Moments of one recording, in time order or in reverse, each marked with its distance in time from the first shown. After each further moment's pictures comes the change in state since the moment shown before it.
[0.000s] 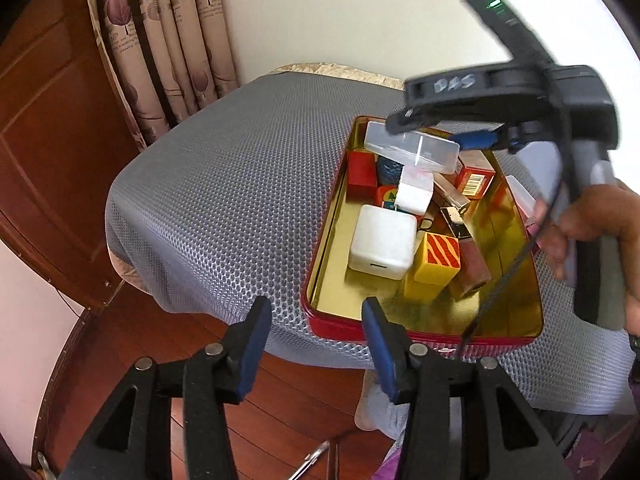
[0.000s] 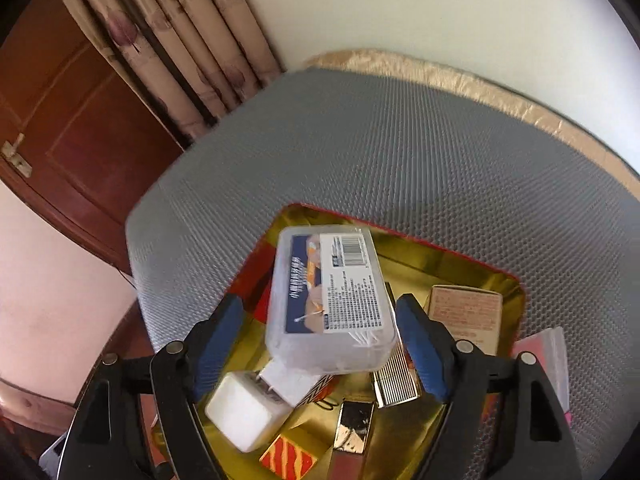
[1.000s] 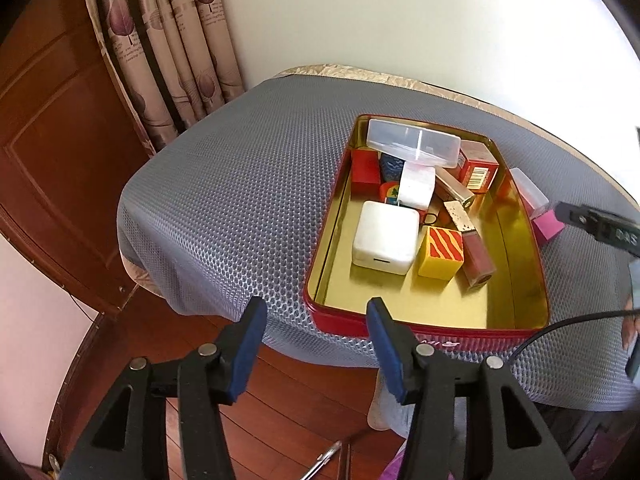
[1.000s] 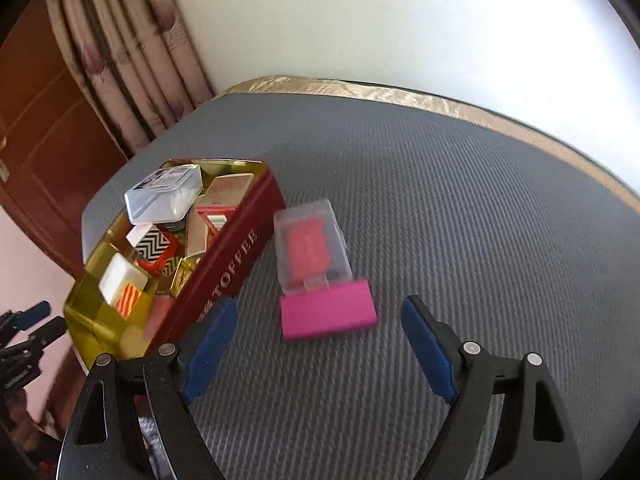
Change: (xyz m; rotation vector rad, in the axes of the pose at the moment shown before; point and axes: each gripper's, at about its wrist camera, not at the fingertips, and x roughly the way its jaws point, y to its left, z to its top) left arm -0.002 -0.005 -0.004 0.030 -0.010 0.057; right arm -0.080 -0.106 -0.112 0.024 -0.111 -0.193
